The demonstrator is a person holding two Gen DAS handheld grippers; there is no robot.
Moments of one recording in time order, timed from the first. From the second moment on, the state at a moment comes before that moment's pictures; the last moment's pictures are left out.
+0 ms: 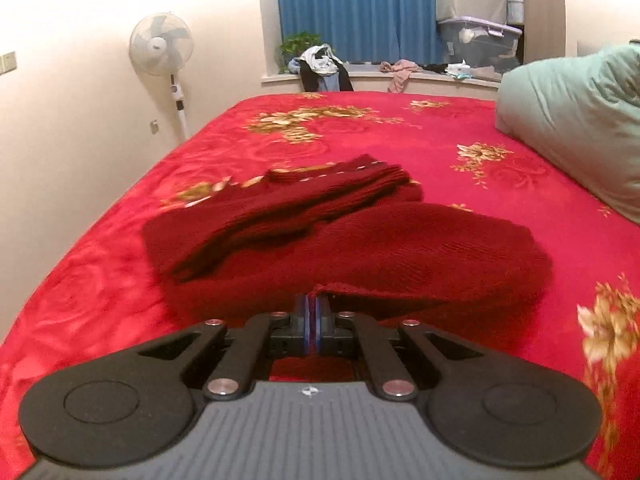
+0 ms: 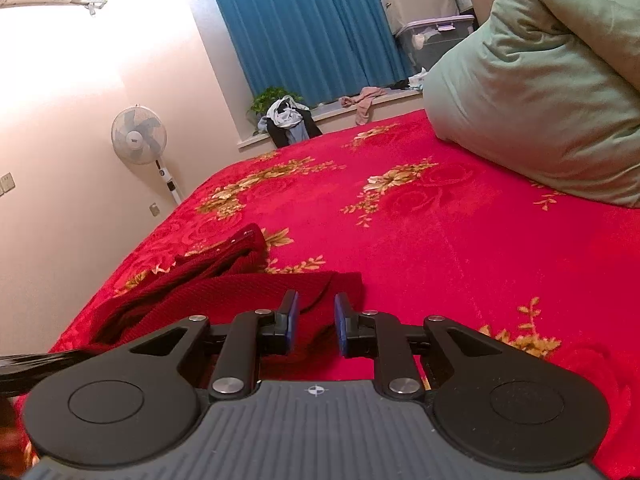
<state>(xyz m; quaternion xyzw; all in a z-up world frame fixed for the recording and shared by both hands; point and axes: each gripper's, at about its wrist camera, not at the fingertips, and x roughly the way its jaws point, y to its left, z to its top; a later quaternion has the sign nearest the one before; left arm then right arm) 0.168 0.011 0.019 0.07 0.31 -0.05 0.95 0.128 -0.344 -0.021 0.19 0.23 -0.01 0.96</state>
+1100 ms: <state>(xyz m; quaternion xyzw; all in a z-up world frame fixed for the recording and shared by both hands) 0.197 0.106 -0.082 -0.06 0.57 -0.14 0.81 0.226 -0.342 -0.116 0.25 0.35 0.03 0.90</state>
